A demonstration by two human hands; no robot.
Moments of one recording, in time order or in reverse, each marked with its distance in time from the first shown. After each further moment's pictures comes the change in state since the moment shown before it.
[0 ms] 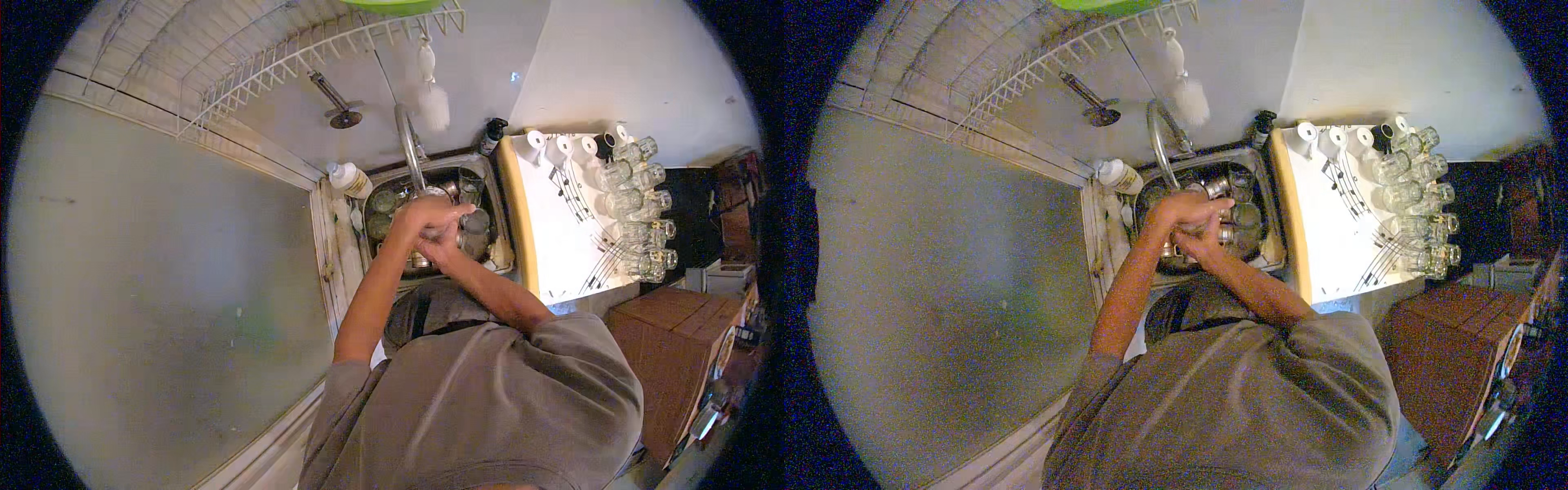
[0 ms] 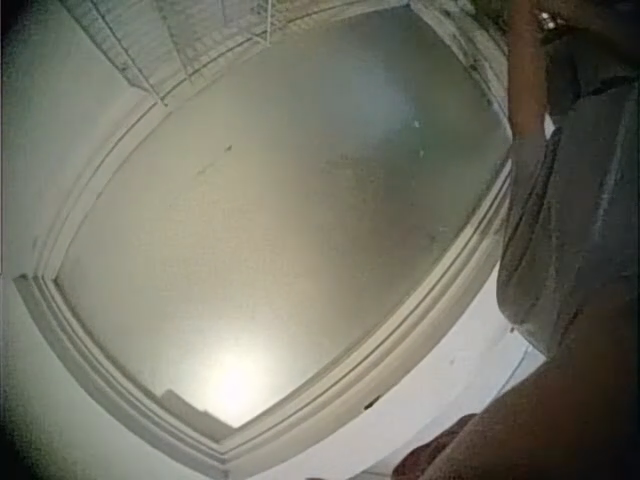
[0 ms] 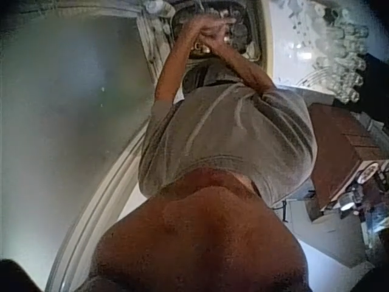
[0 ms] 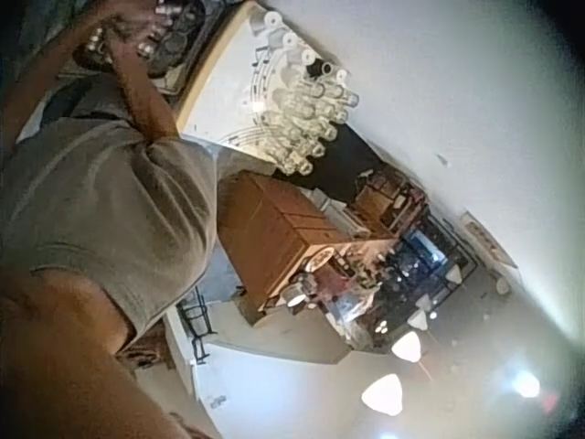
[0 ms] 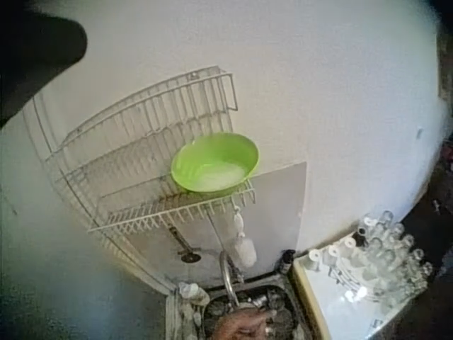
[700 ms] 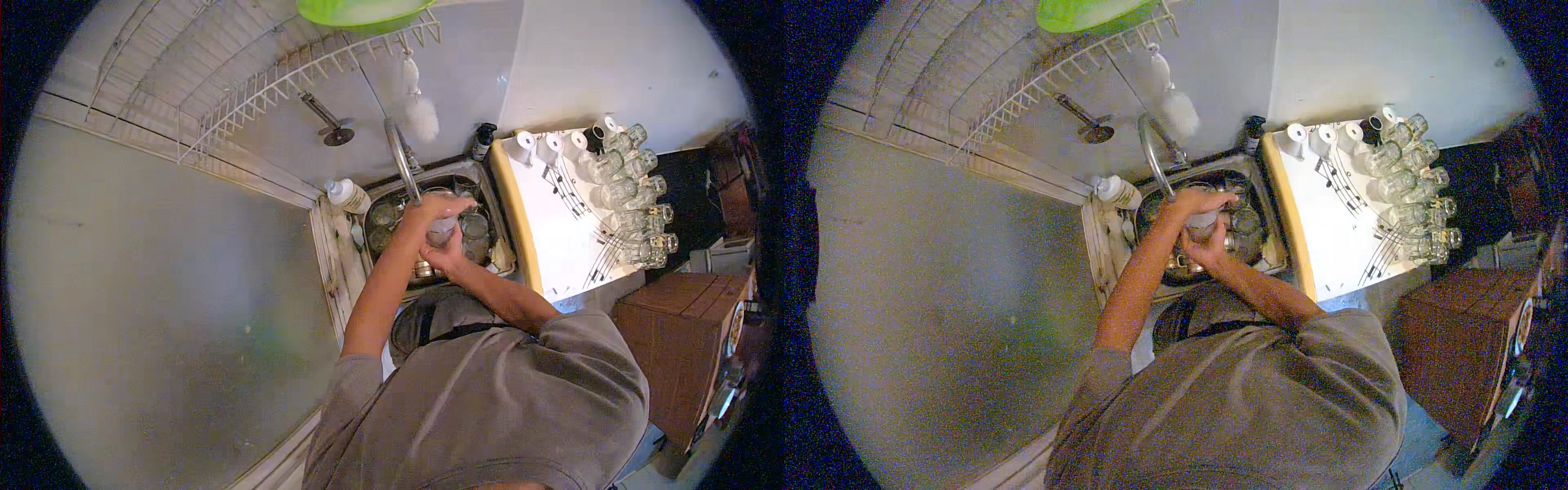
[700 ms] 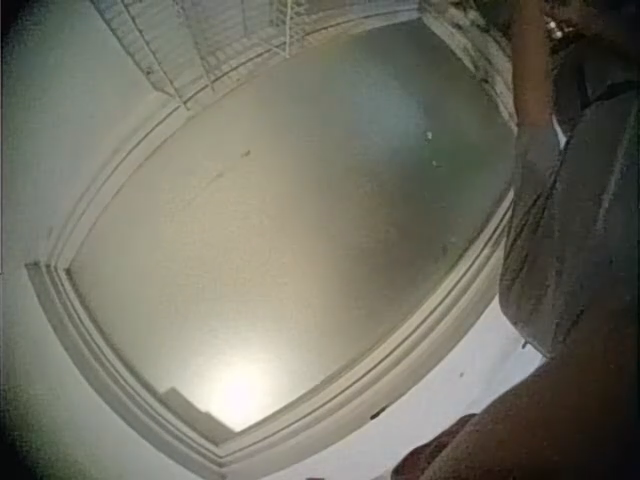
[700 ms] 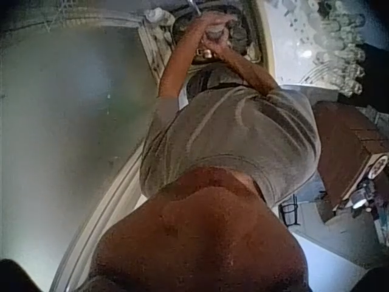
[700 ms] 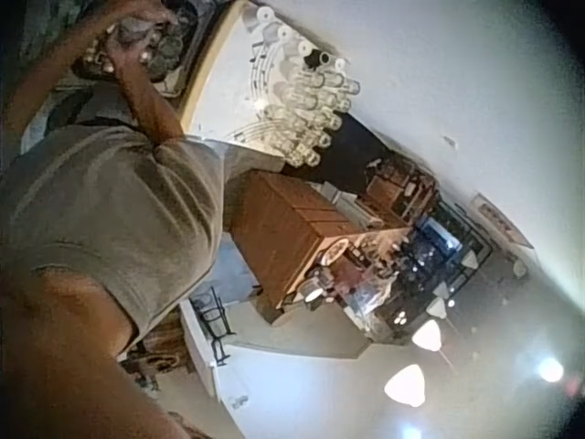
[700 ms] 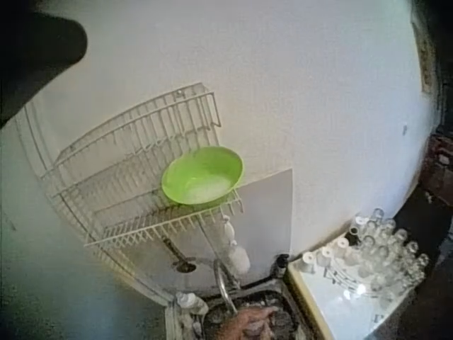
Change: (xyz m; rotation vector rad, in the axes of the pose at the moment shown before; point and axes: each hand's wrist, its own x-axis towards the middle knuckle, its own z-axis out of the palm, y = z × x) left_hand 0.054 0.015 0.005 -0.022 -0.061 -0.178; right_hand -0.029 -0.077 0.079 0.937 0.343 0.220
